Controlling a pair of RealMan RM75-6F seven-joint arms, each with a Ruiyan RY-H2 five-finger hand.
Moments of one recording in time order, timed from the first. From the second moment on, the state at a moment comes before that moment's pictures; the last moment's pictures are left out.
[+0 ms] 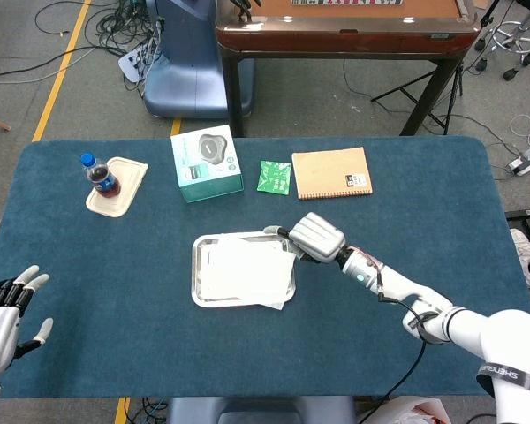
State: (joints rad) left arm -0.05 -1.06 -0.03 -1.78 1.50 1.53 0.19; right arm 0.97 -1.53 -0.04 -1.05 -1.67 1.00 0.40
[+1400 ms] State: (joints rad) left arm -0.03 -1.06 -0.03 -1.76 1.50 1.54 0.17; right arm 1.18 -1.64 0.05 -1.07 -1.49 0.49 0.24
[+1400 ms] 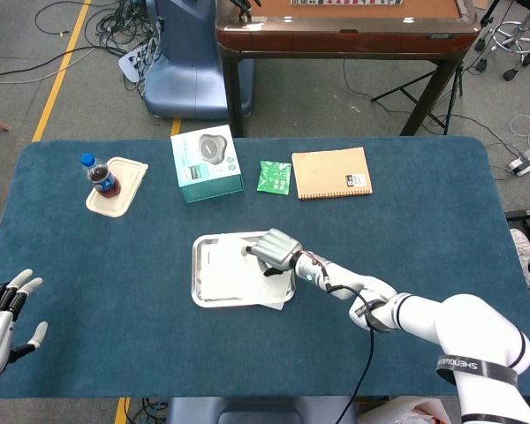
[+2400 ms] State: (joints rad) left arm -0.01 -1.05 -0.02 -1.76 1.50 1.56 0.17; right arm 1.26 -1.75 0.04 -0.96 -1.55 0.47 0.28
